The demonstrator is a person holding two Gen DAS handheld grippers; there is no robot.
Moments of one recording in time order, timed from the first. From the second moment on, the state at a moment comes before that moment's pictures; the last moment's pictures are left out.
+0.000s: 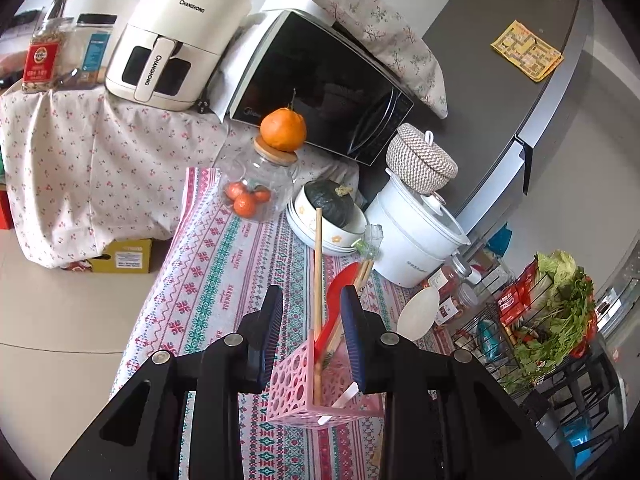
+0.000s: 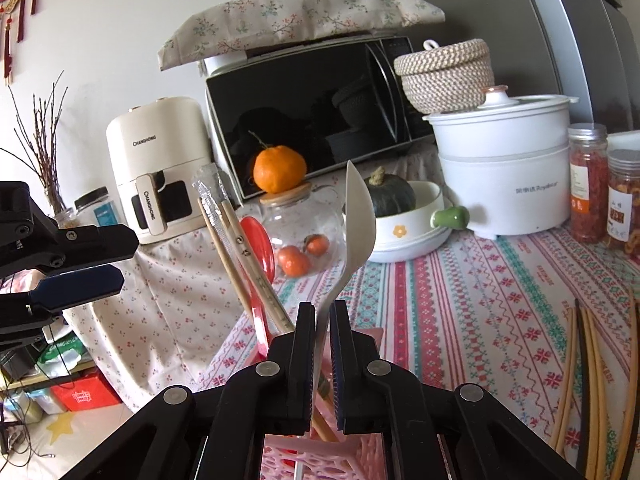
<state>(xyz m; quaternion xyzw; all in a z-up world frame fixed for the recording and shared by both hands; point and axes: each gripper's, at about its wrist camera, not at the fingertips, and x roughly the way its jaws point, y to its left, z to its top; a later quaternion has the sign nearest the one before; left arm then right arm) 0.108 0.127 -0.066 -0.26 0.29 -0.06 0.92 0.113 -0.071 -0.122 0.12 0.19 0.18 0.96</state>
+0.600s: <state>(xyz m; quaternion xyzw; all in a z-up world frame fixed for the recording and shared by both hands) 0.104 0.130 -0.063 -0.27 0.30 -0.07 0.91 0.140 -0.091 -0.107 0.13 0.30 0.23 0.92</state>
